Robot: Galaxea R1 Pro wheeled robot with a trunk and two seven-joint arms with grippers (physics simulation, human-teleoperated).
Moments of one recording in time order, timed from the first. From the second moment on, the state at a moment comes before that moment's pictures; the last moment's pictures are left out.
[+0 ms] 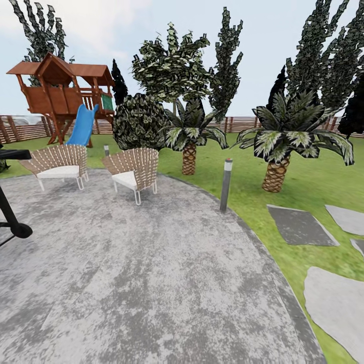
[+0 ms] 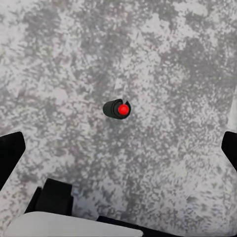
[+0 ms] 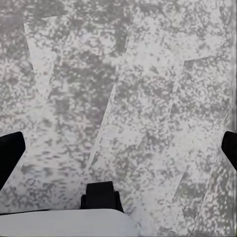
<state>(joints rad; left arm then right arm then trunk) -0.19 0.05 0.00 -0.25 0.43 0.00 -0.09 -0.05 -0.02 -0.09 -0.37 0.06 -0.09 -0.07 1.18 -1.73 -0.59</state>
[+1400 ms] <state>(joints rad) -0.27 0.04 -0.01 -0.25 0.42 -0.07 -0.04 -0.22 -0.19 -0.29 -0.27 0.06 -0.09 0.04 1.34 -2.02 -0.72</state>
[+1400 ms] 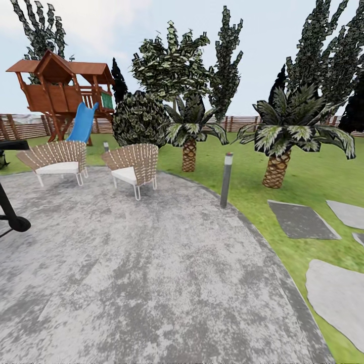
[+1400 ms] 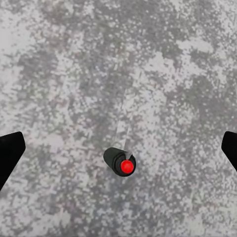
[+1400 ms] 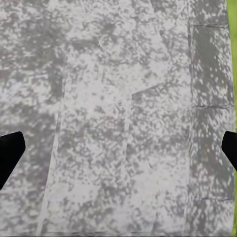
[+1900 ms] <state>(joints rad) -0.27 0.04 -0.01 -0.25 0.42 -0.07 -0.04 -0.22 -0.18 -0.28 -0.02 0.06 -0.09 0.03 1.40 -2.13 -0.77</state>
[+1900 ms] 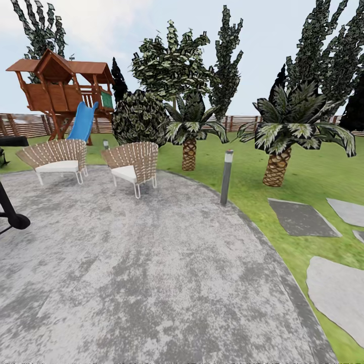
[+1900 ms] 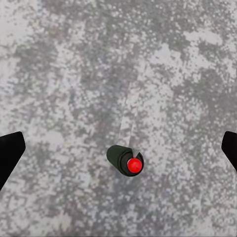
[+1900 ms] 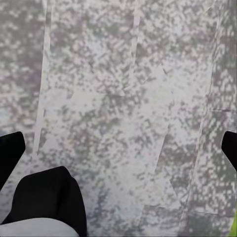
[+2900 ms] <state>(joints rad) -0.27 0.04 -0.01 -0.26 0.42 -0.07 -0.04 -0.22 -0.18 -0.28 0.00 0.06 -0.09 0.03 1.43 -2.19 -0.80</state>
